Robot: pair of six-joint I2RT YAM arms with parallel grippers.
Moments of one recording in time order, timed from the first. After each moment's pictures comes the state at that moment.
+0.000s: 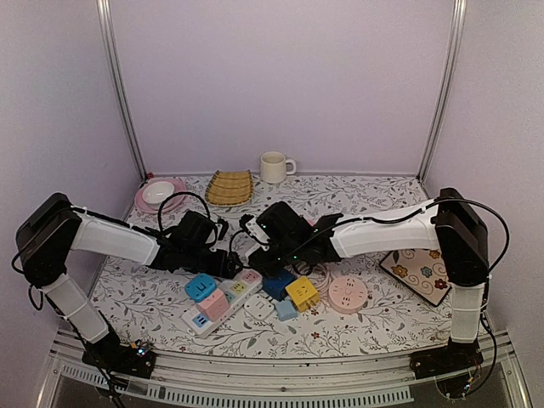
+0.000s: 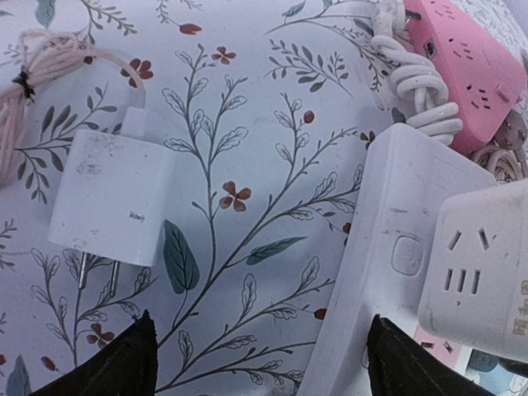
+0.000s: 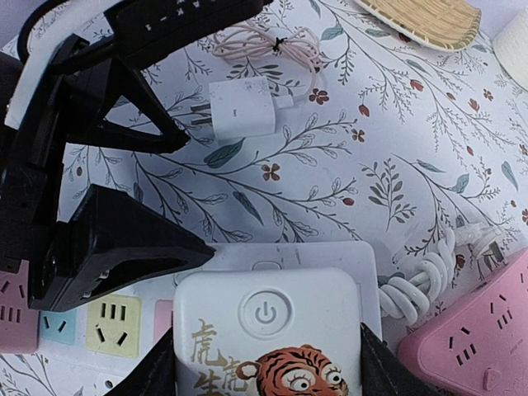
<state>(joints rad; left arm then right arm) -0.70 1.64 0.73 0.02 -0.01 -0.42 1.08 2.02 1.44 -0.23 0.18 0.11</state>
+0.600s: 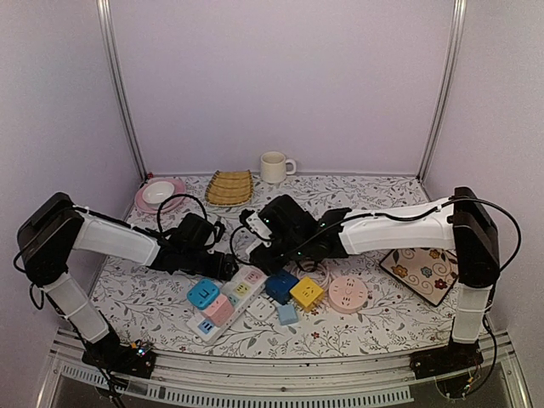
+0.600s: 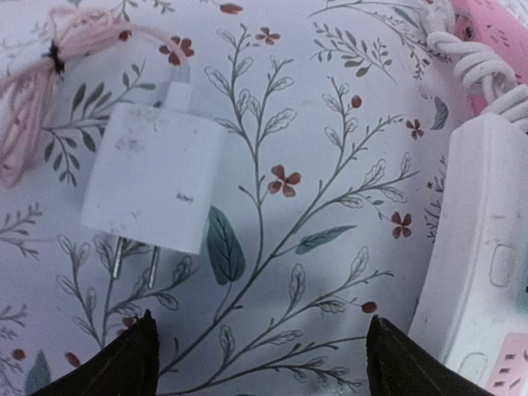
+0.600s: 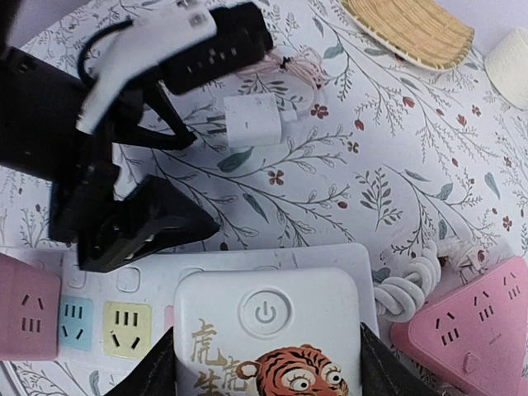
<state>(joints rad) -0.70 1.64 0.72 0.03 -0.02 -0.42 1.08 1.96 1.44 -0.29 0.16 0.11</state>
